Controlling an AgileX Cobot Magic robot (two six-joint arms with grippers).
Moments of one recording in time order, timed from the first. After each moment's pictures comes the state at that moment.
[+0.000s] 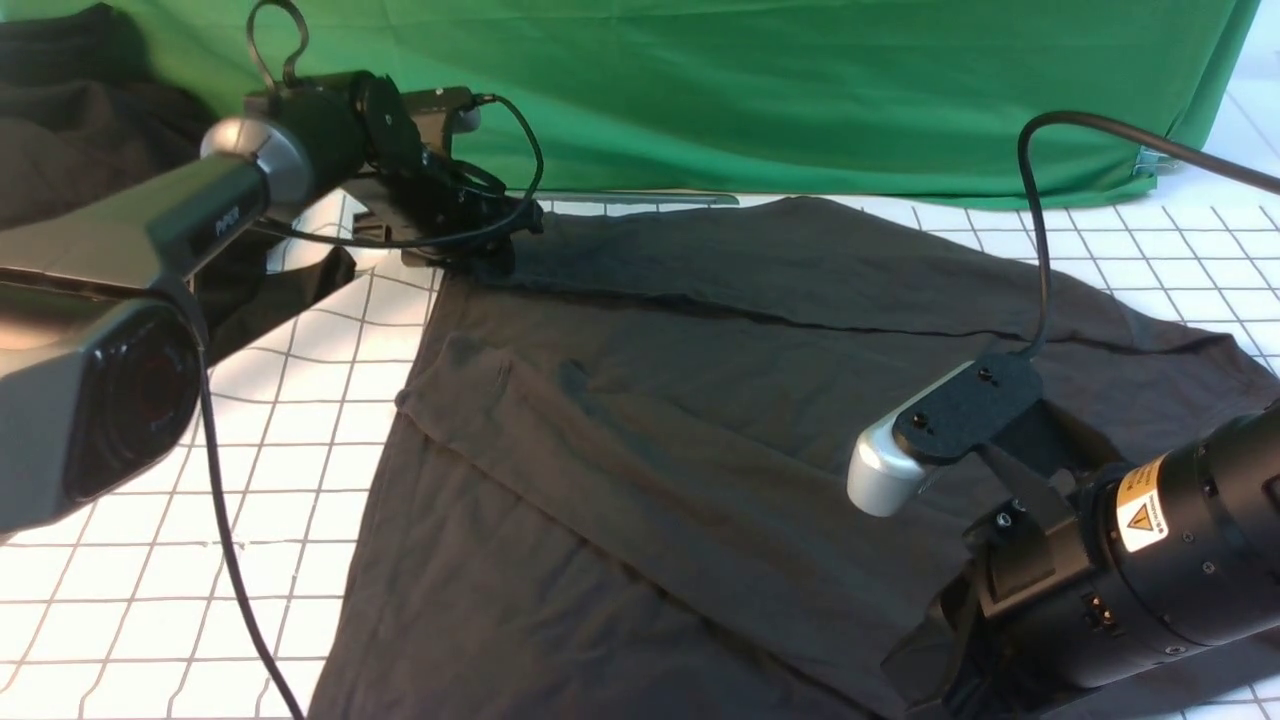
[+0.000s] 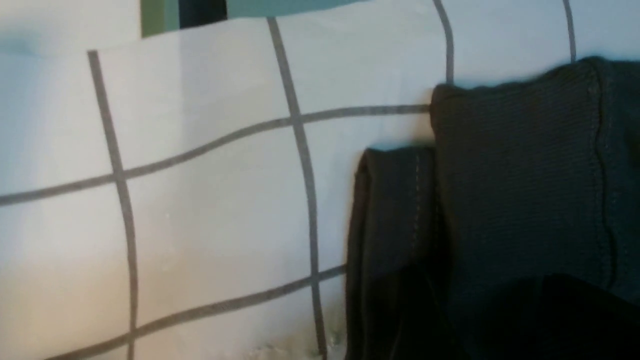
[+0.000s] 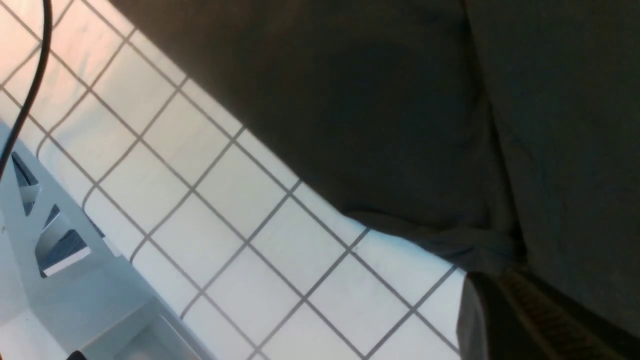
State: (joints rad) right arm 0.68 1.27 -0.89 0.32 0.84 -0.15; left arm -0.16 2.47 -2.15 -0.18 0.70 -0.03
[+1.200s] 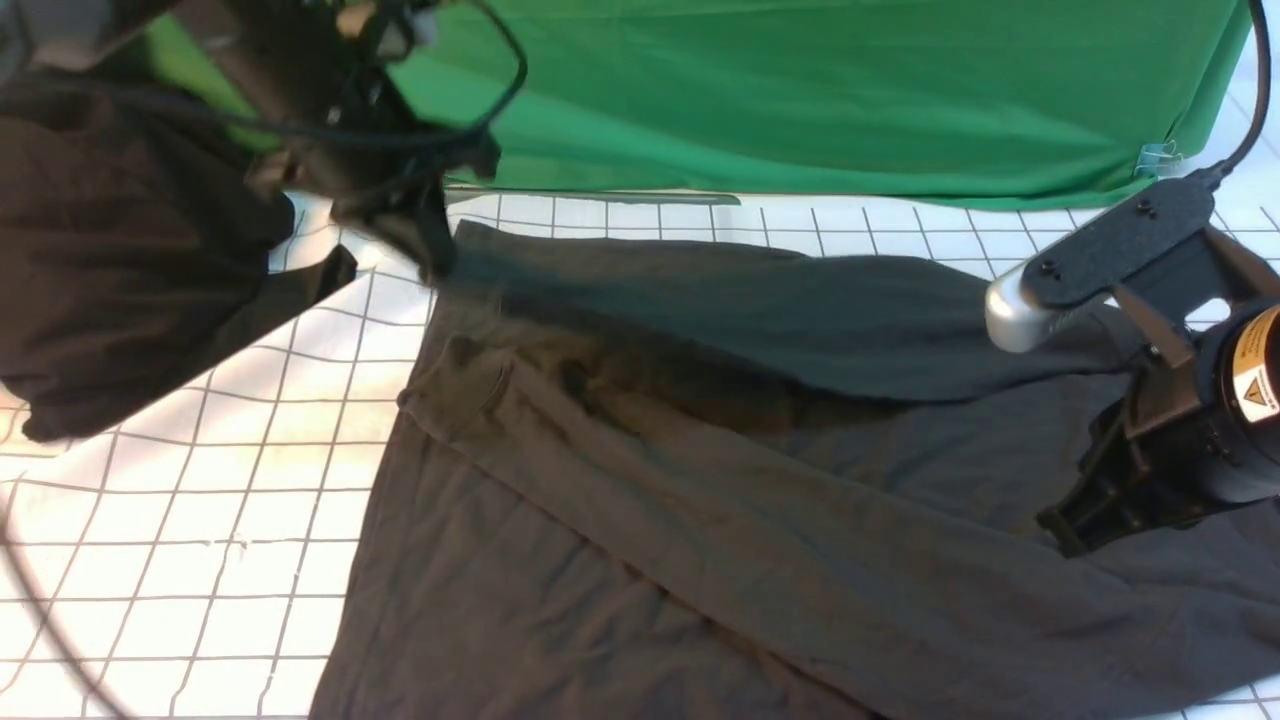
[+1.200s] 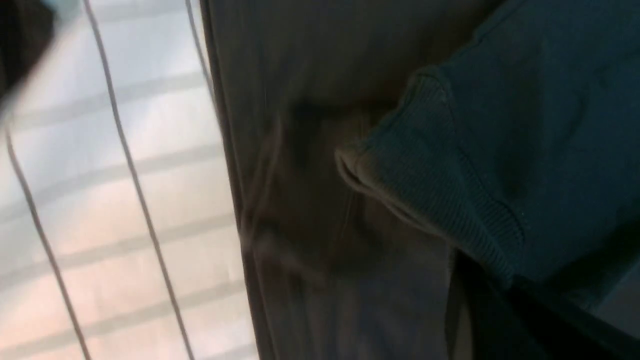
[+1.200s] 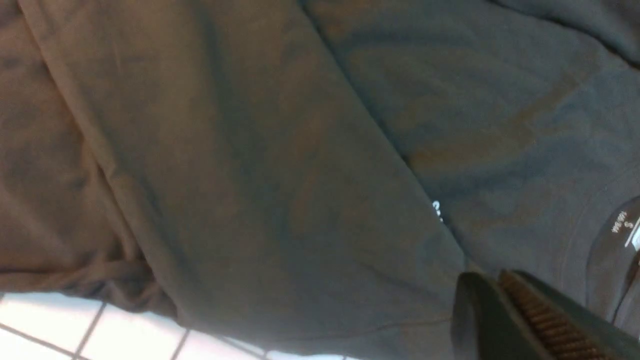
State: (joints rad) right arm 0.61 1.26 -1.03 -0.29 0.96 0.20; left arm -0.17 1.96 -1.81 -0.23 1.20 0.03
